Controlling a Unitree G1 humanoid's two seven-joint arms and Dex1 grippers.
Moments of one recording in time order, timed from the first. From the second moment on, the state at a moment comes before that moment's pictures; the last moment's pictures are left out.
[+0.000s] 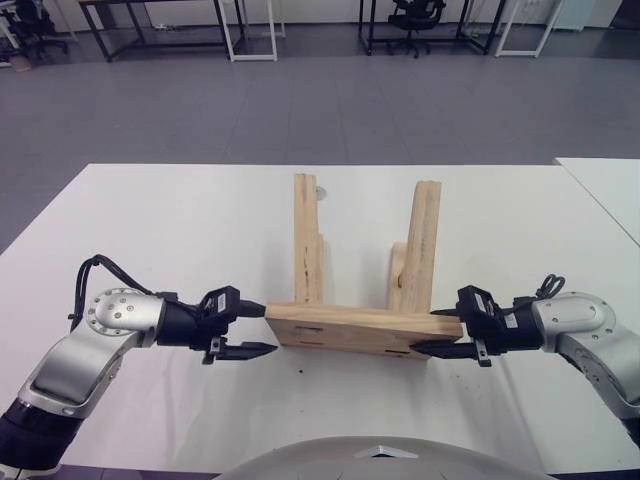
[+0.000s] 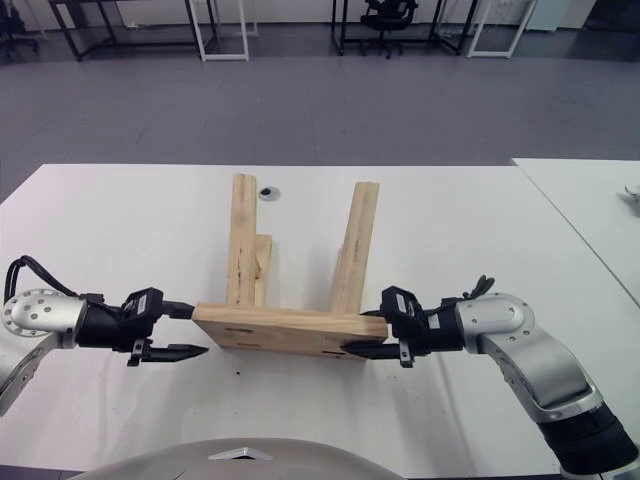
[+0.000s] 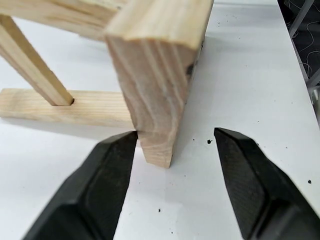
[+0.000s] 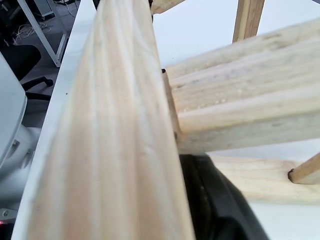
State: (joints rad) left arm 0.05 0.92 -0.08 -0.37 -0.41 0.32 -1.20; right arm 0.05 -0.89 0.08 -0.40 0.47 0.42 1.21
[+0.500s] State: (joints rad) left arm 0.00 0.87 -0.14 -0.34 -0.42 0.28 -1.26; right arm -0.01 -0.86 0.14 -0.33 0.47 0.36 1.25
